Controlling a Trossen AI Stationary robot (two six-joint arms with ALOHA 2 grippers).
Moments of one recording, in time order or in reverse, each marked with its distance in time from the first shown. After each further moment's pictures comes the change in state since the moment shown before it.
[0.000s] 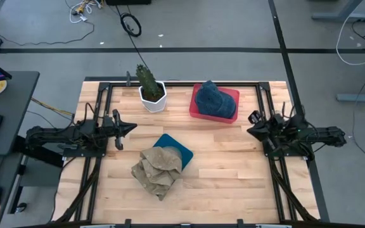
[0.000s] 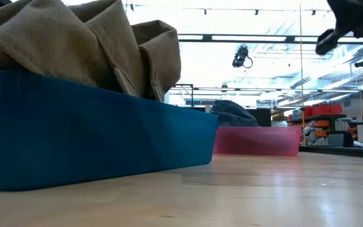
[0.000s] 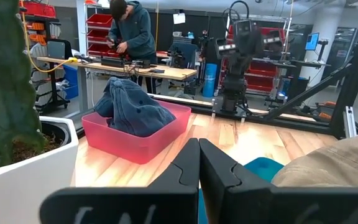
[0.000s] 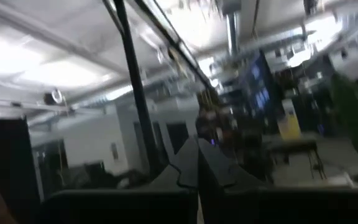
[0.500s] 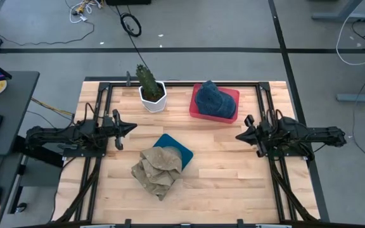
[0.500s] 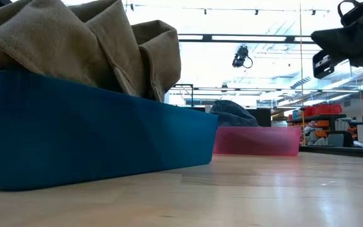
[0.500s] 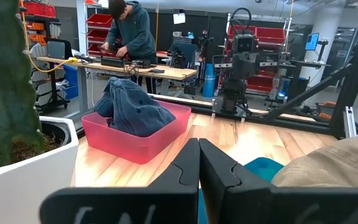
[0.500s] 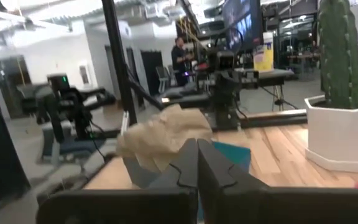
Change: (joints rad) left arm 0.000 0.000 0.000 0.000 0.000 0.000; right arm 0.000 0.000 0.000 -0.344 0.003 -0.185
